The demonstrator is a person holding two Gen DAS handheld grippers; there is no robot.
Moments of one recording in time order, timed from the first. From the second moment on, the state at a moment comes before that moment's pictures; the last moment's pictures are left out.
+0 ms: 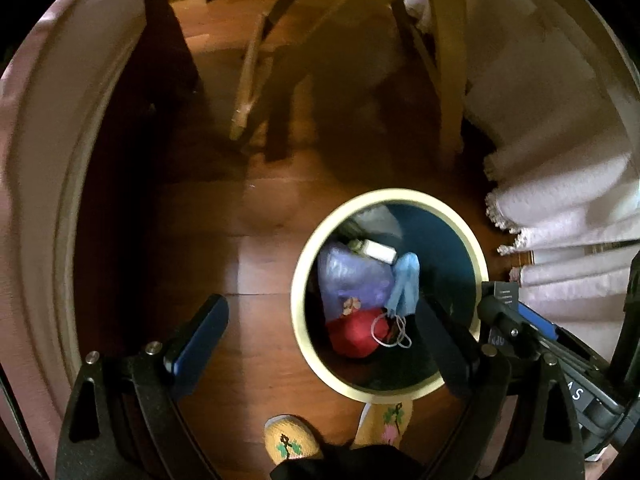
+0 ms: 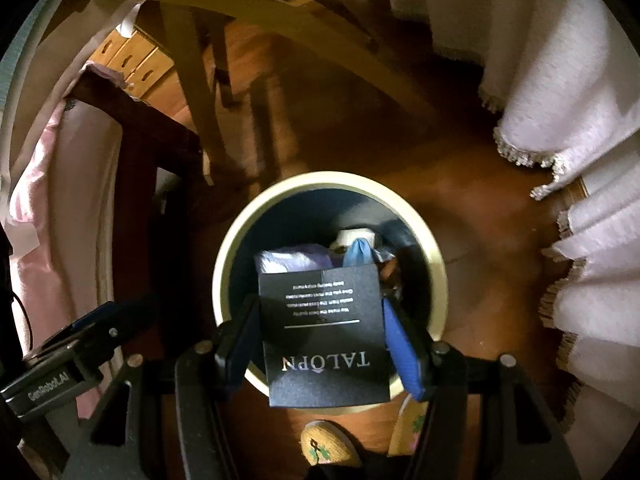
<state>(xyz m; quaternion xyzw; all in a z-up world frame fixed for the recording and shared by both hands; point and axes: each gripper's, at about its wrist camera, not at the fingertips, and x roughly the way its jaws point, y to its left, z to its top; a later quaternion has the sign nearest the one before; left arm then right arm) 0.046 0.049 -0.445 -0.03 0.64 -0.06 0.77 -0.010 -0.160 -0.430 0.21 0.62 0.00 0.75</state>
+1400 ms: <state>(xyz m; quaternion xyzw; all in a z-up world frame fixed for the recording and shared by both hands) 0.021 0.067 -0.121 -0.02 0.55 -0.06 0.83 -0.033 -0.137 -0.144 0.18 0.55 0.01 0.81</state>
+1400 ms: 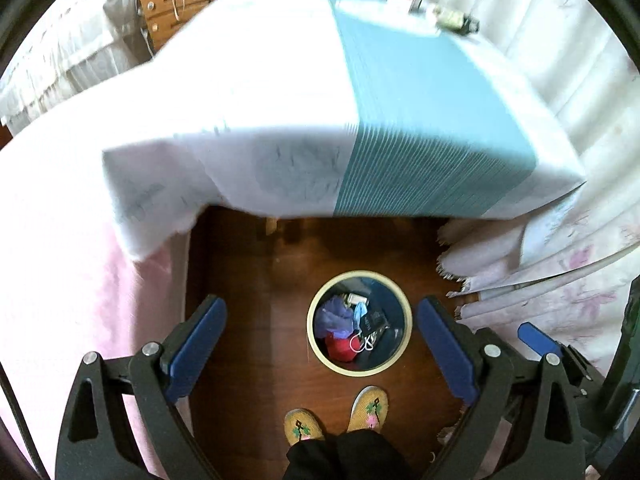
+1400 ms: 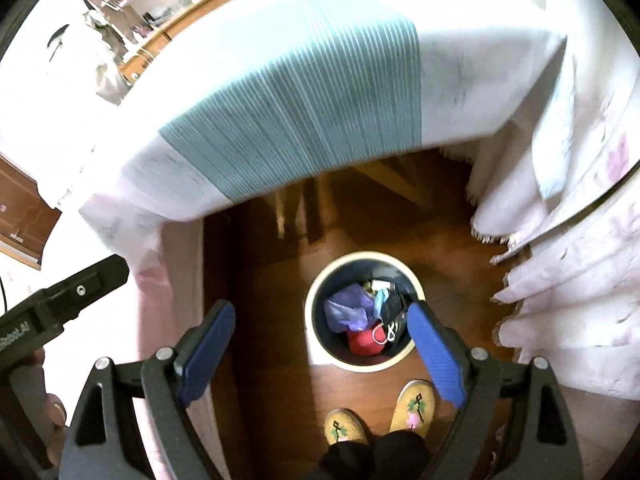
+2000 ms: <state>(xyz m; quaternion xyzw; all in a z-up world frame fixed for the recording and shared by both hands) 0.023 0.087 0.071 0.02 0.42 -0.10 0.90 -0.038 -0.119 0.067 0.15 0.43 0.02 0.89</state>
